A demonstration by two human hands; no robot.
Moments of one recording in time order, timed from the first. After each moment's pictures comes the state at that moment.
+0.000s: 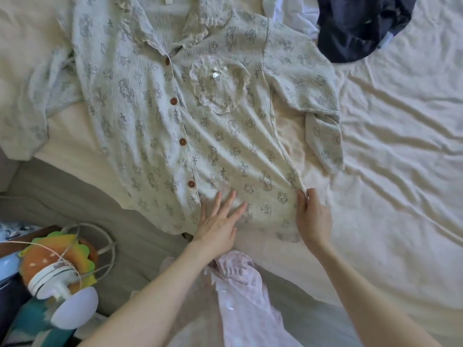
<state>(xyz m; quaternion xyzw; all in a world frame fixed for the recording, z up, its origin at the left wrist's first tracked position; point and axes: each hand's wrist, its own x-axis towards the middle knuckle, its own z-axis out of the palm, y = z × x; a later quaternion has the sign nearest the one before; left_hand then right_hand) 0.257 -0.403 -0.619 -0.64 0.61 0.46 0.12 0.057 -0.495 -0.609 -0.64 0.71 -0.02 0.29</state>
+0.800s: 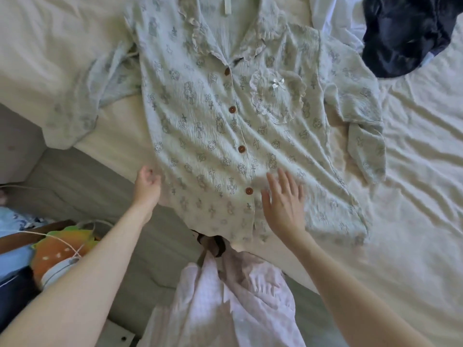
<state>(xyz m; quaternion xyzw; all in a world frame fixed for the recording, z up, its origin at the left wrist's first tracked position) 0.469 -0.371 -0.647 -0.86 0.07 0.42 -0.30 0.197 -0.461 -0.617 -0.79 0.55 0.13 0.23</state>
